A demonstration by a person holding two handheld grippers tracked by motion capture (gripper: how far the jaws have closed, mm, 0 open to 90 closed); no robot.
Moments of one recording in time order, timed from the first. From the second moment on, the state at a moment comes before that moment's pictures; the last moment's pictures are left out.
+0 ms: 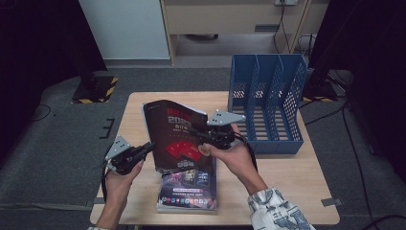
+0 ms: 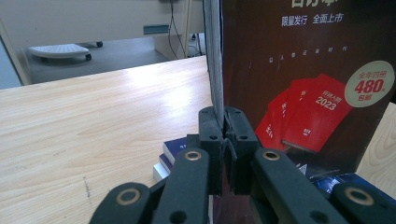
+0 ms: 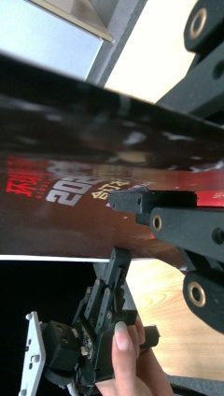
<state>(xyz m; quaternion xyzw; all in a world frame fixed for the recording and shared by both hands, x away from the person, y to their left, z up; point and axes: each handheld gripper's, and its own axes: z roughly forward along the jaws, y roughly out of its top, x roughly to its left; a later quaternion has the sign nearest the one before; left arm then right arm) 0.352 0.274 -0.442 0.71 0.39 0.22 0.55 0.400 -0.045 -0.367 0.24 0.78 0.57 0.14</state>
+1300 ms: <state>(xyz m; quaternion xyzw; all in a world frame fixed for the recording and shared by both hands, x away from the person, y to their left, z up) 0.353 0.276 -0.444 0.71 0.38 0.22 0.55 0.405 -0.035 -0.348 0.21 0.80 0.54 0.15</state>
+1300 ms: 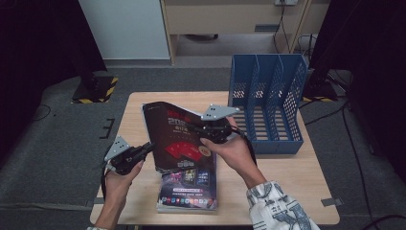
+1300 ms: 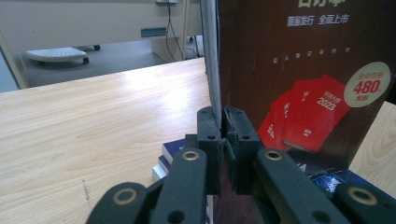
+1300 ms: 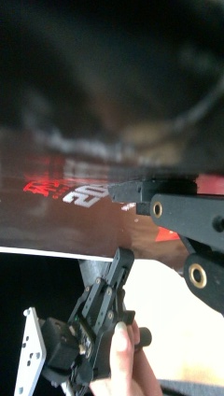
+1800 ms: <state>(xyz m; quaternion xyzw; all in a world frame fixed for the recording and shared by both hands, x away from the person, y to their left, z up) 0.363 0.284 -0.471 0.70 0.43 0.21 0.52 0.400 -0.034 -0.346 0.19 0.79 0.56 0.16</state>
